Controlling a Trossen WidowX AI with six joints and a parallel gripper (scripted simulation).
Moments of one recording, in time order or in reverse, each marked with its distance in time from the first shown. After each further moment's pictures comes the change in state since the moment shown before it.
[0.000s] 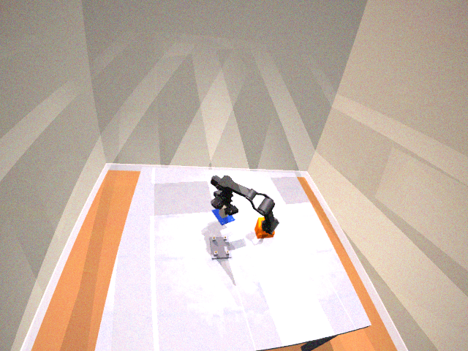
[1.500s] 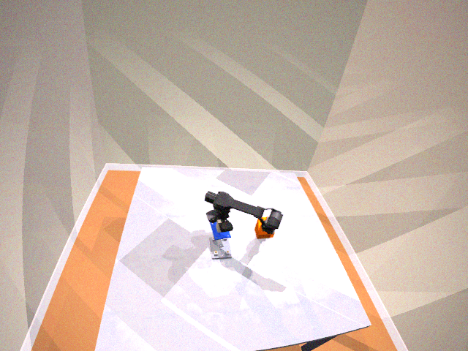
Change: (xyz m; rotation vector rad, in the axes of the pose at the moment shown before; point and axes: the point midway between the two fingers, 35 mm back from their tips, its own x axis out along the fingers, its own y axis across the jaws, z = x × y) arm -0.003 0.088 0.072 0.262 -0.005 -0.005
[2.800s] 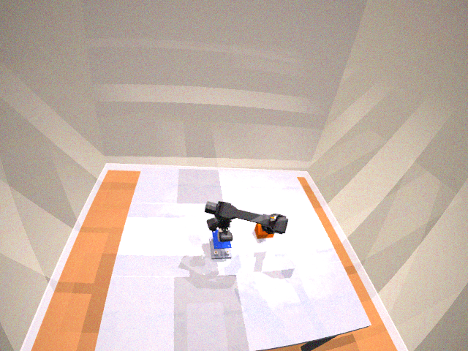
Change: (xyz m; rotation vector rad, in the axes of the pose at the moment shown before) arm 0.003 0.058 0.008 0.126 0.001 0.022
